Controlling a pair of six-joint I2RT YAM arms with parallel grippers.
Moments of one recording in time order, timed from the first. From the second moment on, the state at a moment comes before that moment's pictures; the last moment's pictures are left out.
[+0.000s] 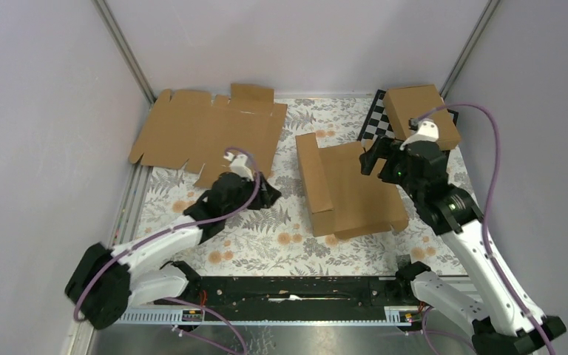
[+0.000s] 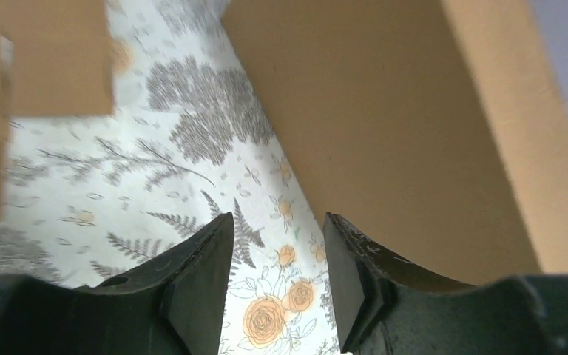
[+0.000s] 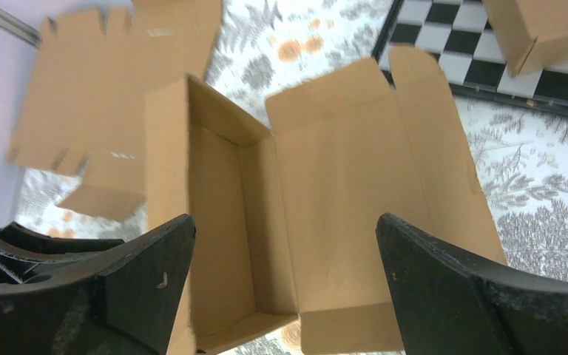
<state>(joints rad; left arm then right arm) -0.64 1.02 0.51 0.14 0.02 -0.64 0.43 0.83 1.06 -0.62 0.22 0.49</state>
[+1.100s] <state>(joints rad) -0.72 1.36 0.91 0.10 0.11 -0.76 0.25 1.01 0.79 -0.35 -0.44 0.63</state>
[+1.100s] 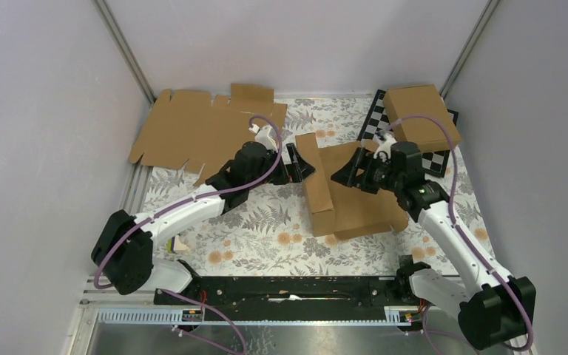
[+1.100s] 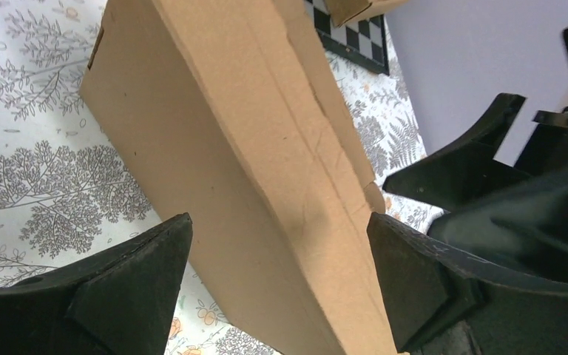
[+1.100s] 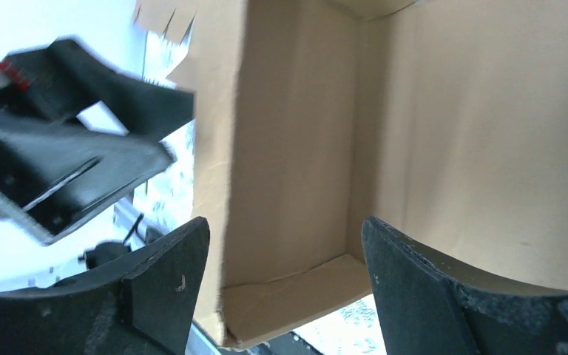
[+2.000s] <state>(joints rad) -0.43 1.11 0.71 0.01 0.23 -0.78 0.59 1.19 0.88 -0.37 -0.40 0.51</state>
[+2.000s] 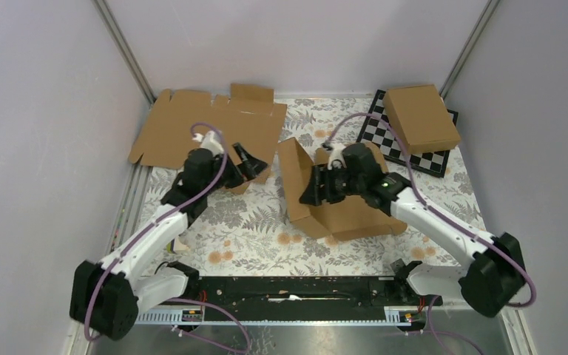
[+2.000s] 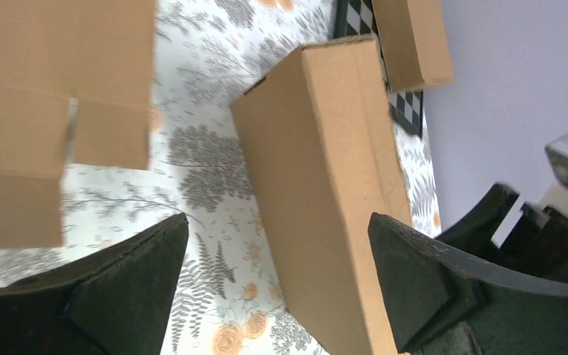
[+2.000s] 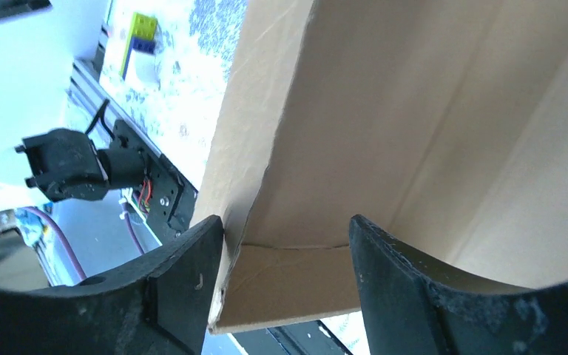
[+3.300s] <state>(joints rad) -0.30 0.99 0.54 -0.18 0.27 -0.78 0.09 1.02 0.75 -0.58 -0.11 0.54</state>
